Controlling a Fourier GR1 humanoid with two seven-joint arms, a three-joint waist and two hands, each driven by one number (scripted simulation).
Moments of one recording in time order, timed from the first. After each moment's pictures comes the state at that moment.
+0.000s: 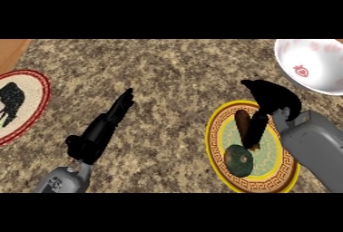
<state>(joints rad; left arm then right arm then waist) -0.19 0.32 -0.40 -1.54 0.22 0.09 0.01 -0.65 -0.57 0.54 -1.50 0.13 0.38 1.10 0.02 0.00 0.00</state>
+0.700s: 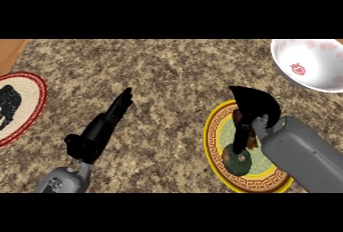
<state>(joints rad) -0.18 0.30 -0.37 -1.54 0.20 0.07 0.02 -0.66 -0.50 0.62 -1.48 0.20 0.38 1.13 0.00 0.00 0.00</state>
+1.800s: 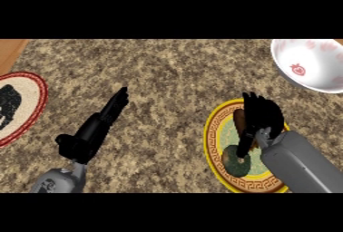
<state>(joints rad) -0.15 0.28 -0.30 -1.57 0.17 0.00 0.04 -0.51 -0.46 0.58 -1.44 0.54 0.36 1.05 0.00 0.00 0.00</state>
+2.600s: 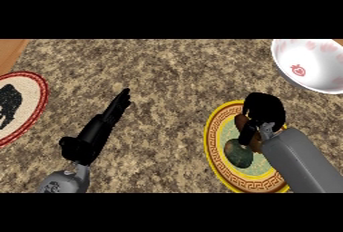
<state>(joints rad) -0.13 0.21 -0.26 -1.58 0.11 -0.04 0.05 -0.48 -0.39 0.44 -1.31 0.75 0.33 0.84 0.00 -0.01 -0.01</state>
